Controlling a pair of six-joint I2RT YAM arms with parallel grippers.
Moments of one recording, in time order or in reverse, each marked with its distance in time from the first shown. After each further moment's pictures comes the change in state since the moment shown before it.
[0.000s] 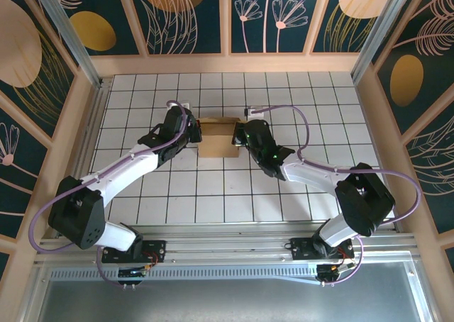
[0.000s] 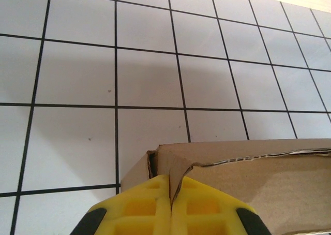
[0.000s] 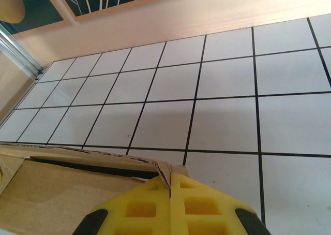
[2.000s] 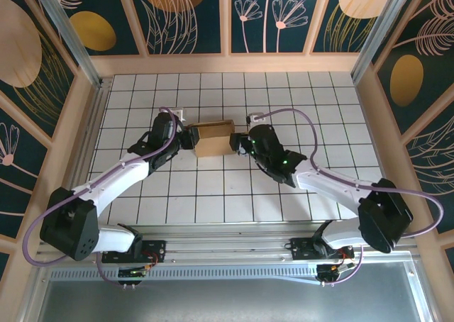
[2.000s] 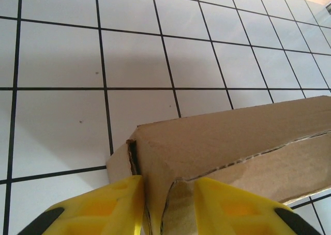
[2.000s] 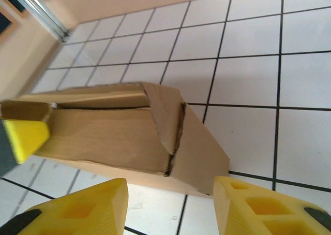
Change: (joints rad) left arm 0.068 -0.101 -0.136 0.072 0.193 0.047; right arm 0.032 -0.184 -0.030 -0.221 -0.124 0.047
